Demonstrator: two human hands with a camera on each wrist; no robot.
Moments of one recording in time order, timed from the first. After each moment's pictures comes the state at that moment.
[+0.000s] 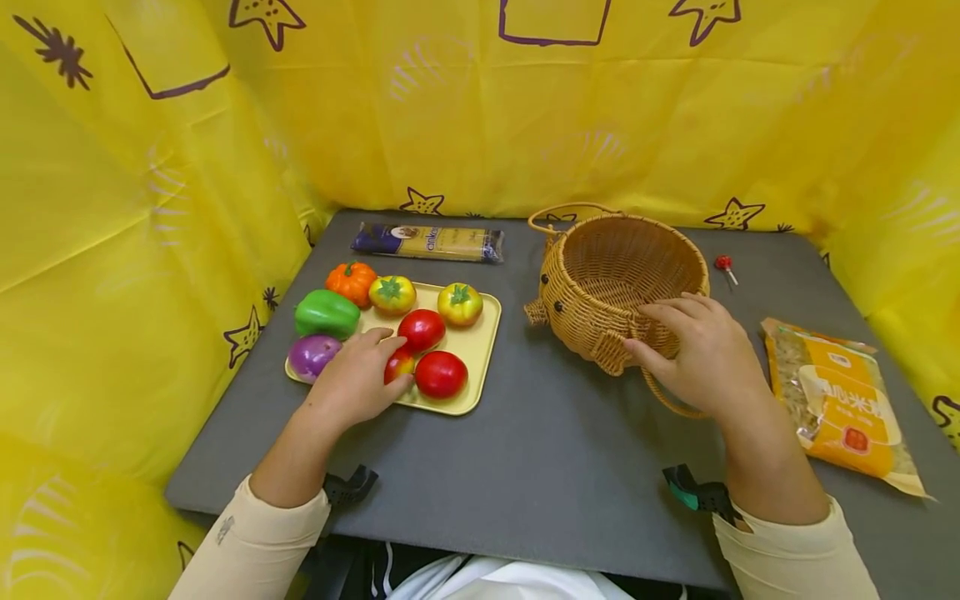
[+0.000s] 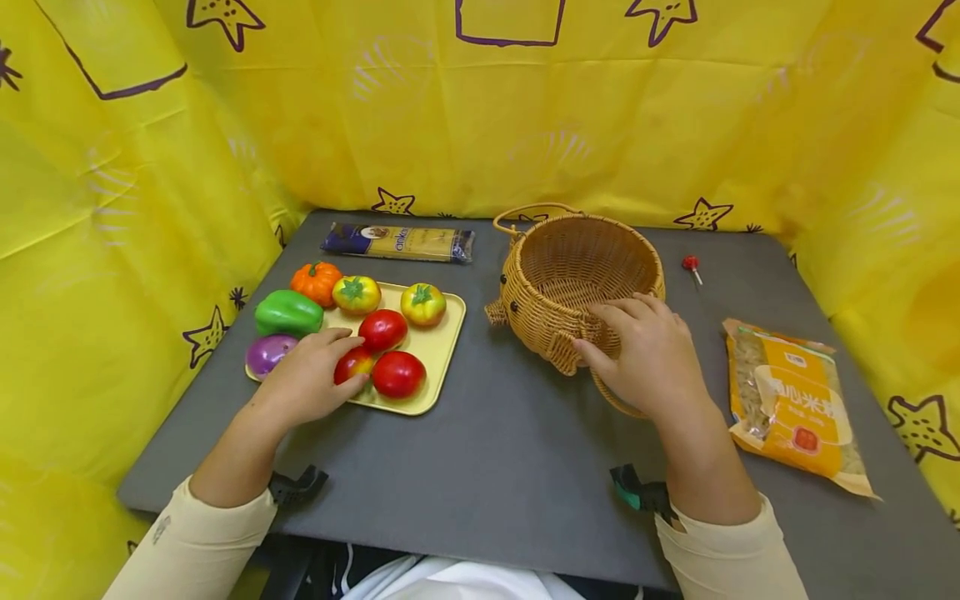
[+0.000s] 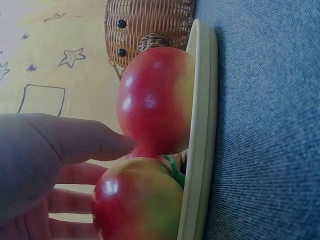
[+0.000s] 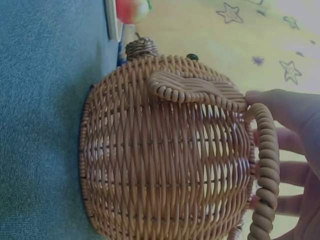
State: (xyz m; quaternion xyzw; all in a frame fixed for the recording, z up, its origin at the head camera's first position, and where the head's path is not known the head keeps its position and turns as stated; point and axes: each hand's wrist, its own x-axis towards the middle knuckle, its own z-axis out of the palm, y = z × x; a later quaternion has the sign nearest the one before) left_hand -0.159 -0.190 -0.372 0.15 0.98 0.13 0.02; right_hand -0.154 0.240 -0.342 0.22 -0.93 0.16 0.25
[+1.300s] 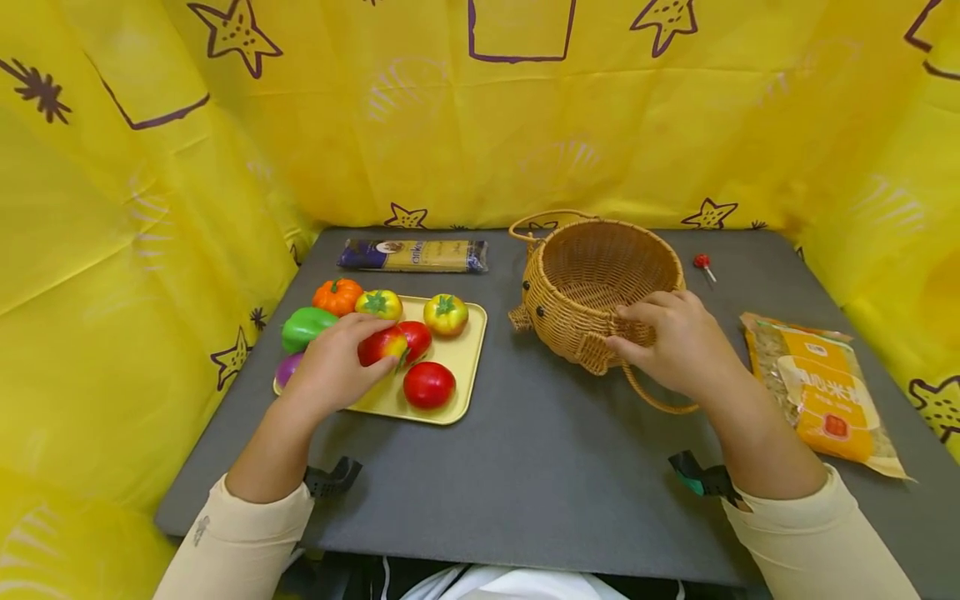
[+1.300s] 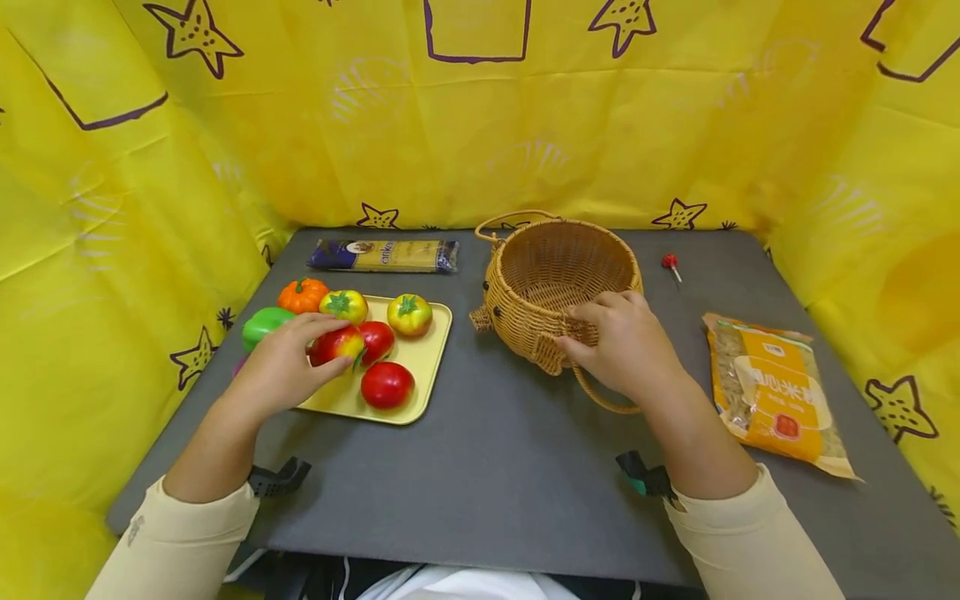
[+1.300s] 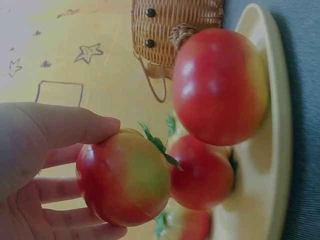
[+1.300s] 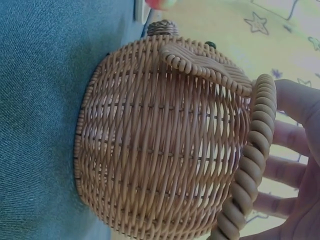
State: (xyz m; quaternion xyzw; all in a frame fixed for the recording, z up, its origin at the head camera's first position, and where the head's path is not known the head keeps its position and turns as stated) left_hand -0.173 -0.194 -0.343 0.16 0.96 0.22 -0.03; right_hand -0.153 0.239 -0.324 0.18 -0.96 0.17 0.13
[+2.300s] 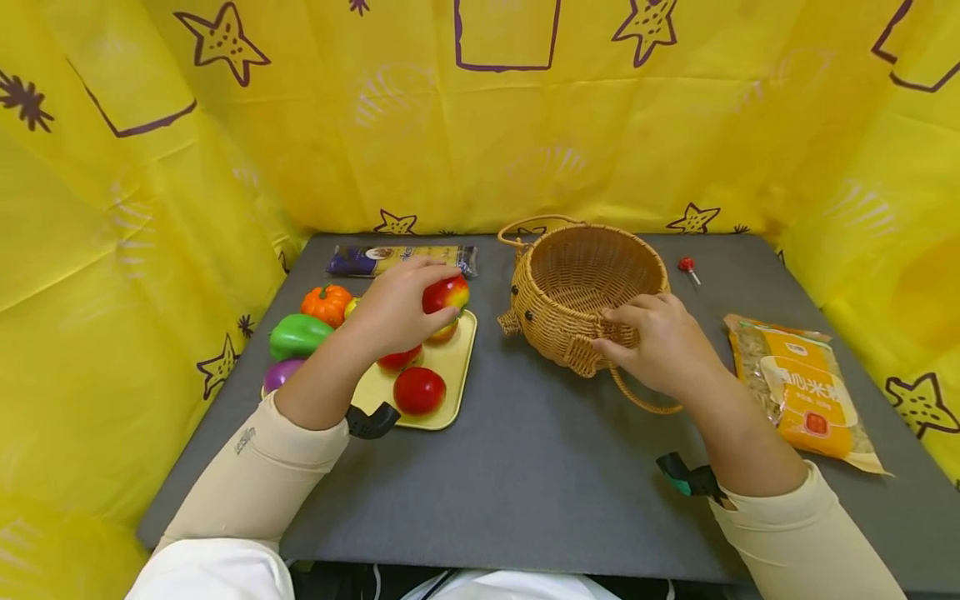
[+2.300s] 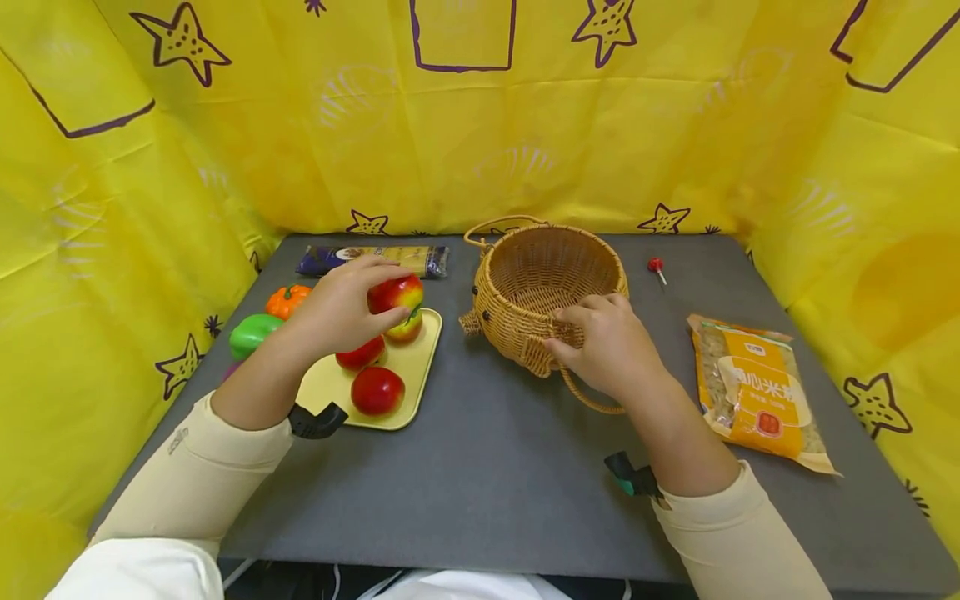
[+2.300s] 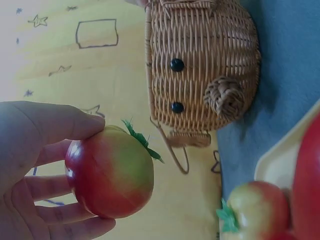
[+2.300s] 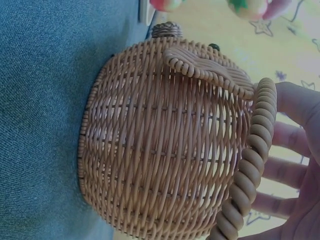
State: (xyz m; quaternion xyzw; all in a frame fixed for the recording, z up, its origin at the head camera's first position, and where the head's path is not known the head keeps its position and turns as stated) left_hand -0.216 -0.109 -0.284 0.26 0.95 0.19 -0.03; right_hand -0.153 0.238 -0.325 0.17 -0.96 0.16 0.13
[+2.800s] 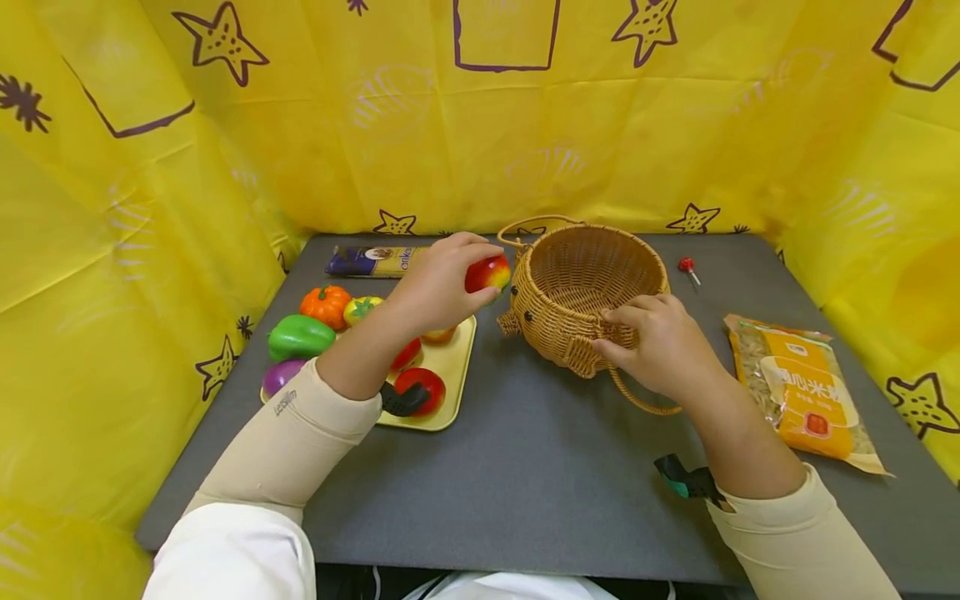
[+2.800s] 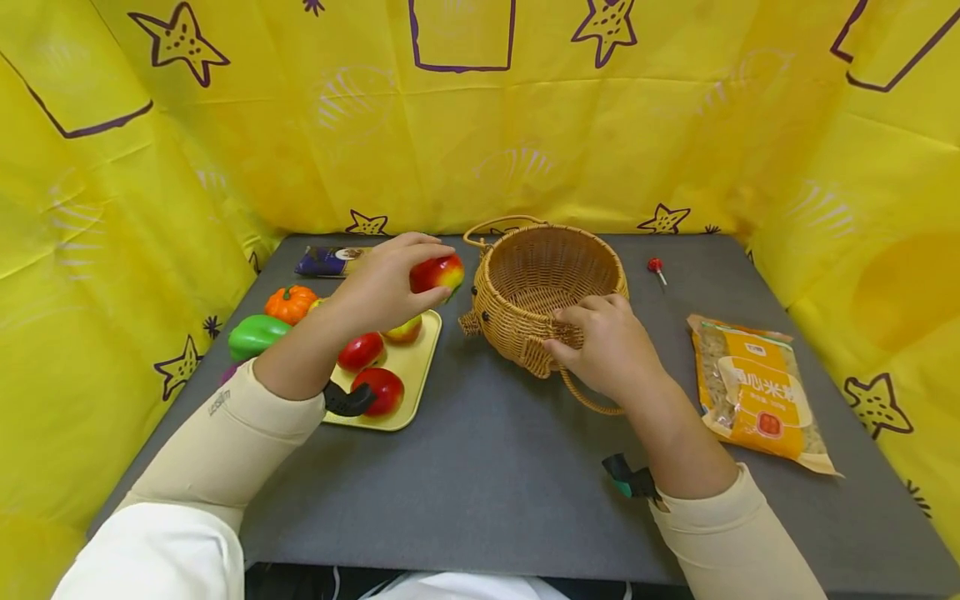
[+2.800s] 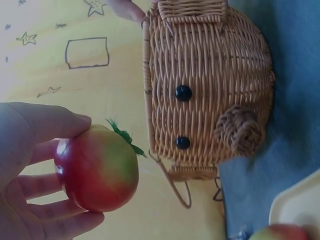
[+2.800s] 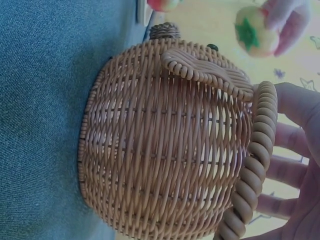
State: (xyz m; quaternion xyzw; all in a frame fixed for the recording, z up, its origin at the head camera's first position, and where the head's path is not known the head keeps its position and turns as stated) left_hand -0.235 -0.062 -0.272 0.30 0.93 0.19 -0.04; right_hand -0.154 0.238 -0.327 0.17 -0.96 0.16 0.15
